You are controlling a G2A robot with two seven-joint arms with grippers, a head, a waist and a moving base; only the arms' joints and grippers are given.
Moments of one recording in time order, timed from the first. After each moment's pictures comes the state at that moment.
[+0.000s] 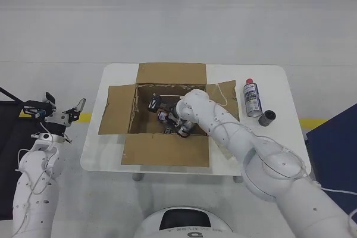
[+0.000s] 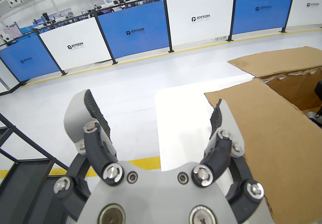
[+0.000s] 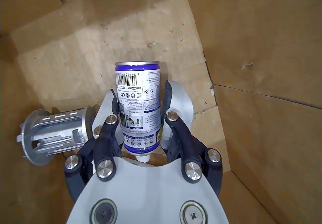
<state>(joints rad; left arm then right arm) 1.54 -1.15 -1.78 -1.44 1.33 -0.33 0.30 -0.49 -1.67 0.31 -0.48 -0.95 -0.47 0.56</state>
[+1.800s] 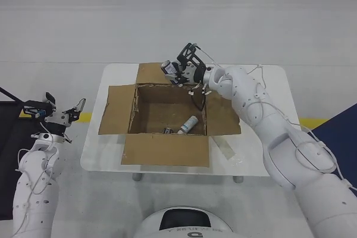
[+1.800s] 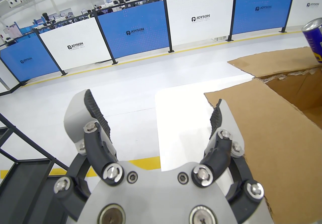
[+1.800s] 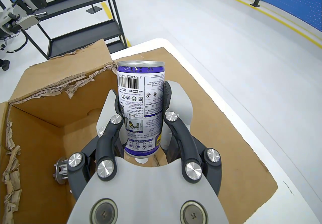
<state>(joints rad) 1.54 -1.15 -1.78 -1.44 1.33 -0.33 0.30 -0.40 -1.49 0.59 -0.46 -0.88 -0.76 -0.04</state>
